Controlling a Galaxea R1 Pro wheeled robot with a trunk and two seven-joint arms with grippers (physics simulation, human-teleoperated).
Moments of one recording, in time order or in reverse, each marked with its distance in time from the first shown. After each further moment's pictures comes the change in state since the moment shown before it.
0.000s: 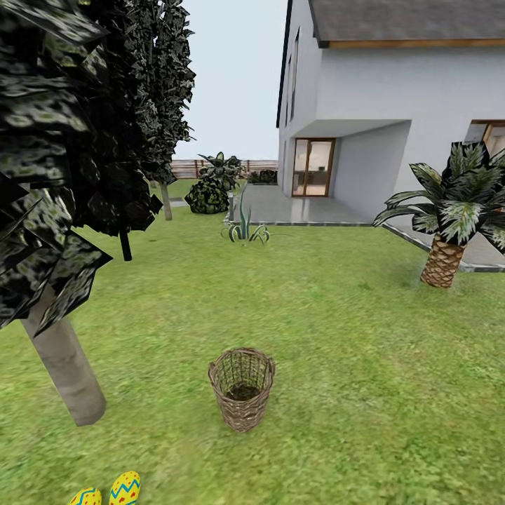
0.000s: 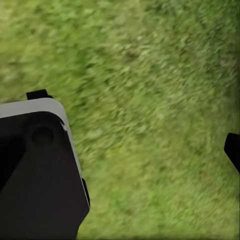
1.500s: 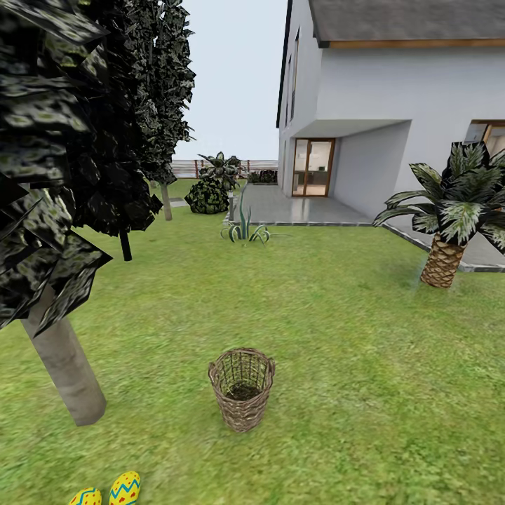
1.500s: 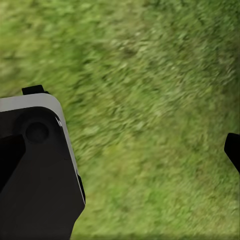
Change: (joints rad) left arm 0.000 -0.001 0.002 0.000 0.000 -0.001 0.000; right arm 0.002 -0.004 0.000 0.014 0.003 0.001 0.006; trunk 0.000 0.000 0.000
